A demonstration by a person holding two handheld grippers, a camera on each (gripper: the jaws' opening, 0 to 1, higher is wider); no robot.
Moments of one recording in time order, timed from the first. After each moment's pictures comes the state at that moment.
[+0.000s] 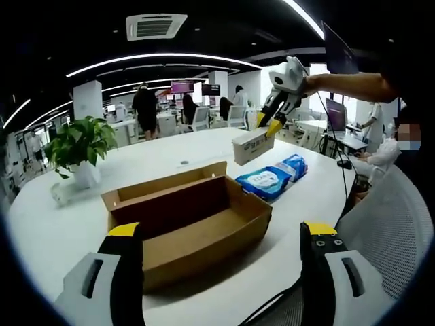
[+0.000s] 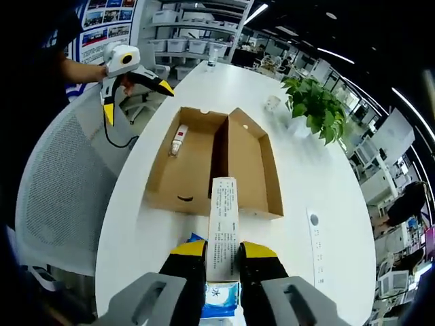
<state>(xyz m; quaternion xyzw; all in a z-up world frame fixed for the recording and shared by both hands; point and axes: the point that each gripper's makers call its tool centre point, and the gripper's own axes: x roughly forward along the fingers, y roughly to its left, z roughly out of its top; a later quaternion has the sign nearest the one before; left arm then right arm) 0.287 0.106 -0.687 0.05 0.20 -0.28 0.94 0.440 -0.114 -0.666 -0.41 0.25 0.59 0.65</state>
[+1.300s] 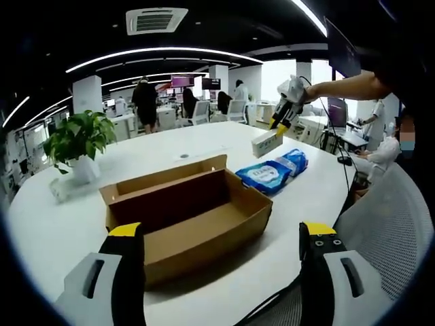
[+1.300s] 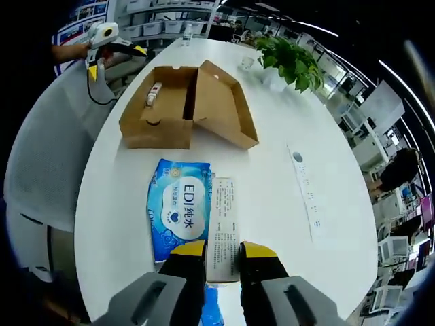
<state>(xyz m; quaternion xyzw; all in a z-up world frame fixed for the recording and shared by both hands) 0.287 0.103 -0.693 0.05 0.22 -0.28 0.93 0.499 -0.239 -0.722 -0.43 0.32 0.52 0.66</state>
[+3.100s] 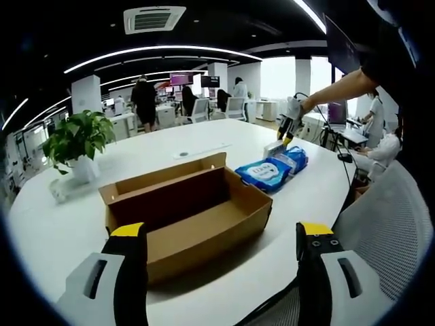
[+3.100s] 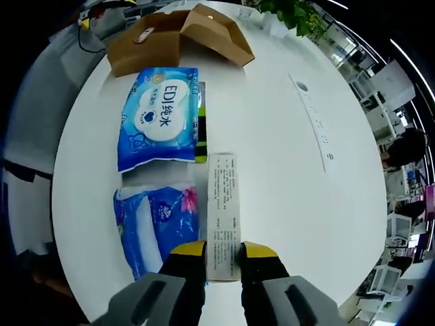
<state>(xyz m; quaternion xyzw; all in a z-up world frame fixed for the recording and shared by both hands) 0.287 0.105 -0.696 0.06 0.22 -0.28 0.93 0.521 -0.345 -0.797 -0.49 0.41 0.47 0.61</state>
